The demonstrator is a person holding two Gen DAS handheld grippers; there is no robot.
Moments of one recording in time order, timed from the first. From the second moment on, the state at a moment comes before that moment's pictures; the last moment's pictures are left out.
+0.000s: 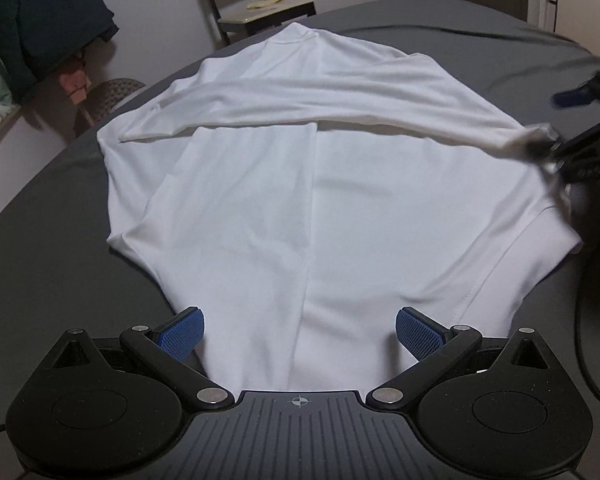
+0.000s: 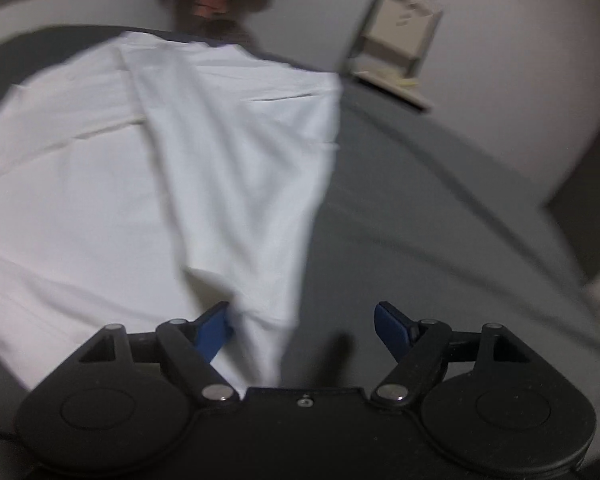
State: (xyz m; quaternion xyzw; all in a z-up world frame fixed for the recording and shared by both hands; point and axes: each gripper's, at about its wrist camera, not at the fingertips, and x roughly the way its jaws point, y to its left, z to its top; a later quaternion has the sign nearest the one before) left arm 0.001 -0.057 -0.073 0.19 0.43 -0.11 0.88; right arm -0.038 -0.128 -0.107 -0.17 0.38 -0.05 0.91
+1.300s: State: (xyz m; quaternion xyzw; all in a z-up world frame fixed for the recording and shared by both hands) left arm -0.106 -0.115 -0.113 0.71 0.23 -0.22 0.63; right arm -0.140 -0.072 -0.132 -0.62 0.20 0.31 0.69
